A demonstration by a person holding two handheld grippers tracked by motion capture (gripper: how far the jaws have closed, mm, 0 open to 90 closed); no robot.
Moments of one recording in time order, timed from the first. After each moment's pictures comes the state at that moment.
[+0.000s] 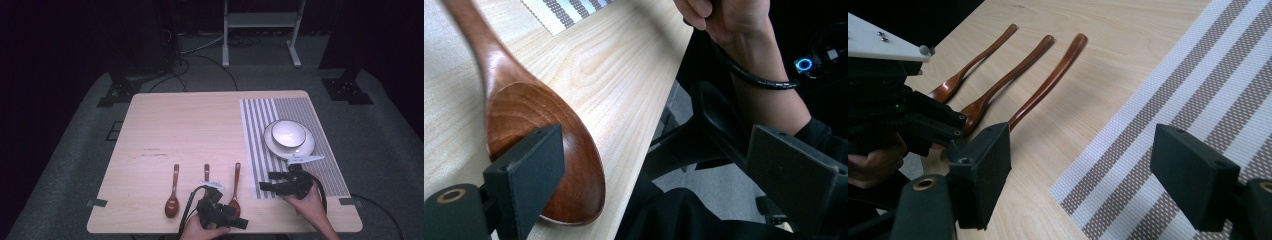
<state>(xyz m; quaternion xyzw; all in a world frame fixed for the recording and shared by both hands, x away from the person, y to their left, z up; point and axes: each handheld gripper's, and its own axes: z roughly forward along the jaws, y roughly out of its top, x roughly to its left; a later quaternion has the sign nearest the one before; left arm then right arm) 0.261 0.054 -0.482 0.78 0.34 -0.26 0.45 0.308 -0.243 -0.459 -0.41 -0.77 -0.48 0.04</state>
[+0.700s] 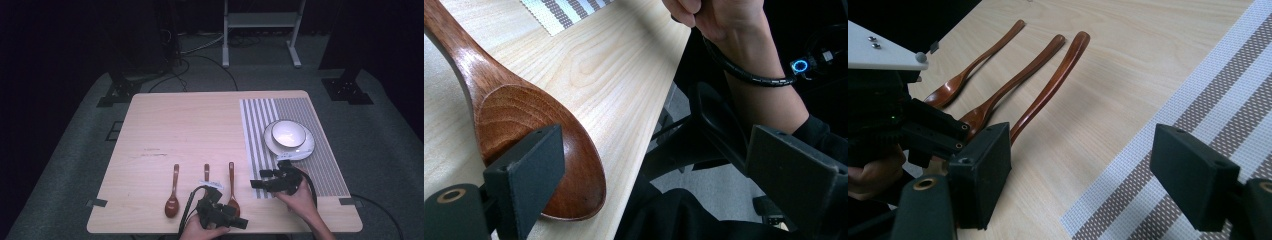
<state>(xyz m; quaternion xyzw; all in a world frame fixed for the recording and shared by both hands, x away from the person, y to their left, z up) 0.261 0.054 -0.482 0.78 0.34 -0.26 0.45 0.322 -0.219 -0.460 -0.40 -0.78 -0.47 0.06</state>
